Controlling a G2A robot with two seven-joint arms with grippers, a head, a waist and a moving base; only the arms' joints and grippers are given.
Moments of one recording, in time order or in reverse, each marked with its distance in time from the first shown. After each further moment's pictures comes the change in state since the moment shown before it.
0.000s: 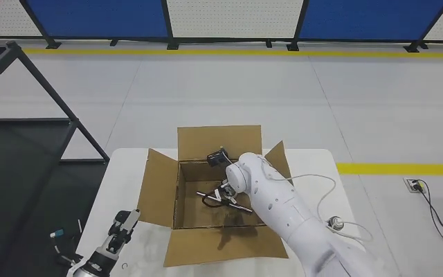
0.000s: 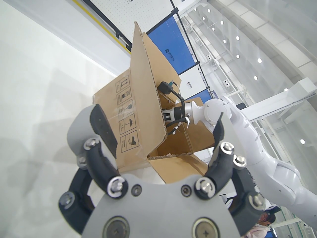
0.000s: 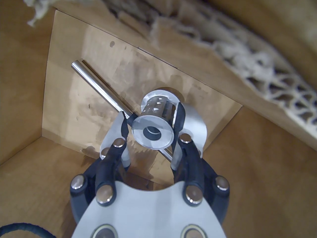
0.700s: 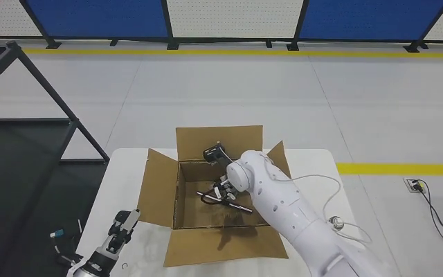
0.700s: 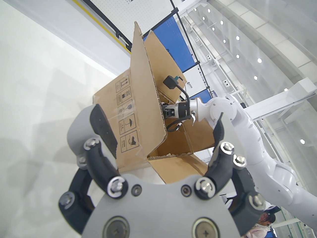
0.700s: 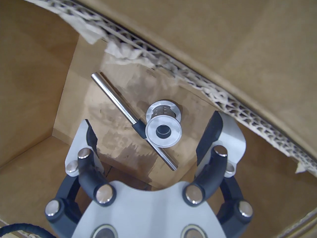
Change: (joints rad) left arm 0.000 0.000 0.000 0.000 0.000 0.000 0.000; right arm -0.061 0.070 0.085 -0.213 -0.094 -0.026 0.017
